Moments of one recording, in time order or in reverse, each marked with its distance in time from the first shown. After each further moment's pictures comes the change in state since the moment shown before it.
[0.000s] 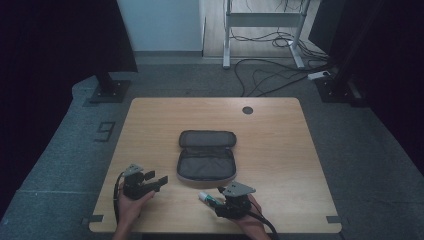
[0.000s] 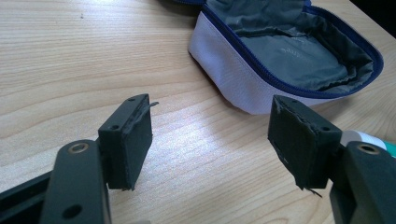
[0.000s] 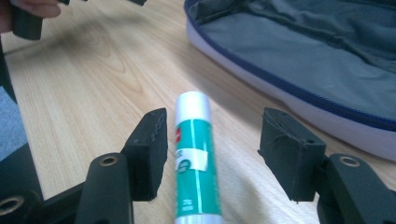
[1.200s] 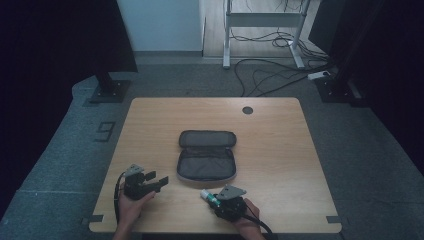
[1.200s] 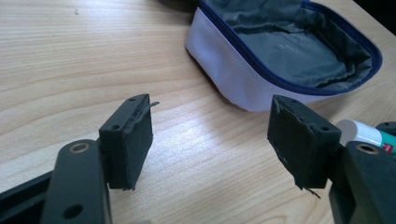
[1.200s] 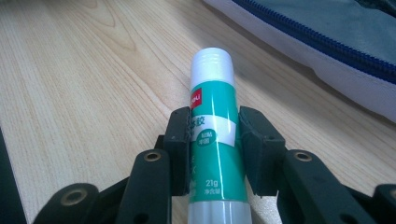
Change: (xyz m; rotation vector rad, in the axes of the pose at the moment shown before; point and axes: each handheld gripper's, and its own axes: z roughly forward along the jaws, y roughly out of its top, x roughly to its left) left arm -0.001 -0.001 0.001 0.006 0.000 0.002; right arm 0.005 -0.011 0.017 0.119 -0.015 -0.055
